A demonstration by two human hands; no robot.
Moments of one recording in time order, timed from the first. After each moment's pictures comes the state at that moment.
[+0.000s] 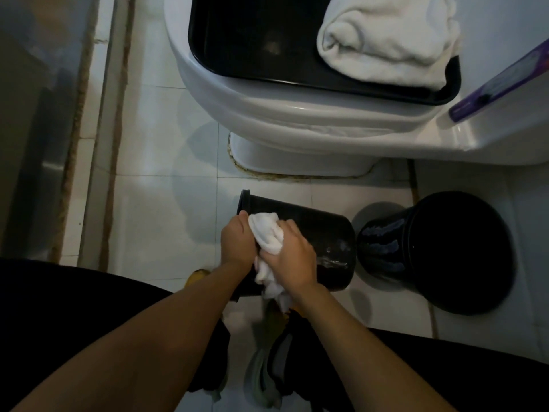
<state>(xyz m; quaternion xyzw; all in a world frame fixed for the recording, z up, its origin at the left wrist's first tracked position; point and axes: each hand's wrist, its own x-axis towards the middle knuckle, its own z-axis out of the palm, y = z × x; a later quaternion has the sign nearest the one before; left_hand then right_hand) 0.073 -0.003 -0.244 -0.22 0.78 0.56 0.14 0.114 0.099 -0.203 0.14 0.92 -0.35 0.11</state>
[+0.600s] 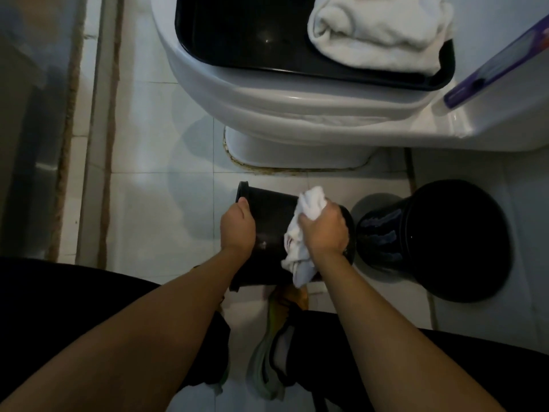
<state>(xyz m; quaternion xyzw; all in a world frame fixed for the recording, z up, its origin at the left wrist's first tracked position) 0.060 0.003 -0.238 -0.21 0.82 0.50 0.15 0.092 0.154 -0.208 0.36 0.89 -0.28 0.07</state>
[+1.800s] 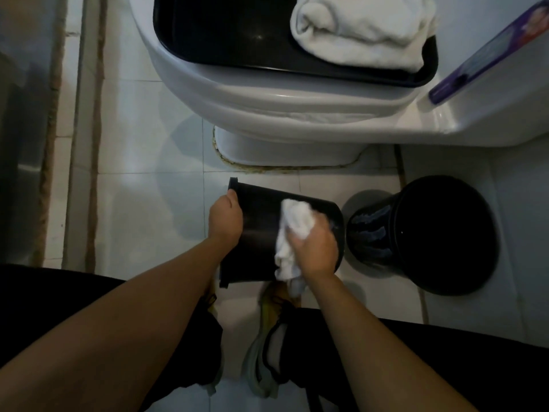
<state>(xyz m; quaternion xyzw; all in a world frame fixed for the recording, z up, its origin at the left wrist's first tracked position) 0.038 0.005 -0.238 -0.24 0.82 0.48 0.20 0.127 0.154 -0.213 0.30 0.90 -0.31 0.07</state>
